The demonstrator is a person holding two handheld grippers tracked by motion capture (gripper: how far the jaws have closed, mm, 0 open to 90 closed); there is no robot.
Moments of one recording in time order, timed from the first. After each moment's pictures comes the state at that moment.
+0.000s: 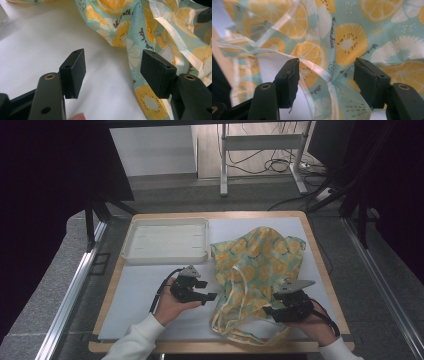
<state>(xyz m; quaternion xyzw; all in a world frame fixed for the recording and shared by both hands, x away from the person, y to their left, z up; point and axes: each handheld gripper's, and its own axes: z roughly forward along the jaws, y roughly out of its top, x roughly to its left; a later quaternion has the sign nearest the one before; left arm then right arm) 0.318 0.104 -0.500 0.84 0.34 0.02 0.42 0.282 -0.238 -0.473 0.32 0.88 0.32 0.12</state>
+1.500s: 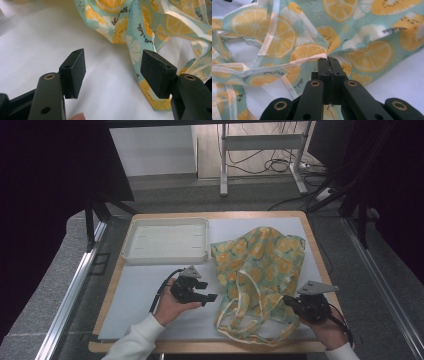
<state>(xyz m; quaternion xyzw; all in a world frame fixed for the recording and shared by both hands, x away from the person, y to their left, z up) 0.317 0.102 -0.501 0.84 0.34 0.01 0.42 0.270 -0.282 -0.468 0.38 0.84 0.36 0.17</state>
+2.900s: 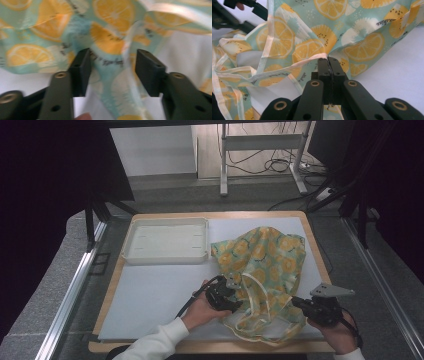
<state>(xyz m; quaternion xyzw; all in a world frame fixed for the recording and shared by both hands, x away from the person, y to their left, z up) 0.316 0.002 -0.510 0.91 0.26 0.09 0.32 0.263 -0.303 -0.465 0.40 0.82 0.38 0.17</state>
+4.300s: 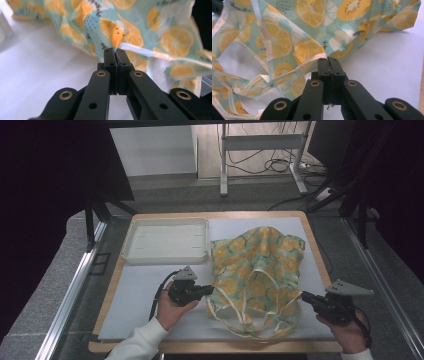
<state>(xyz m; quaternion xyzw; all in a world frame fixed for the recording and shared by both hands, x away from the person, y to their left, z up) 0.301 0.108 -0.494 0.81 0.34 0.03 0.47 0.262 -0.327 -0.451 0.42 0.79 0.41 0.19</state>
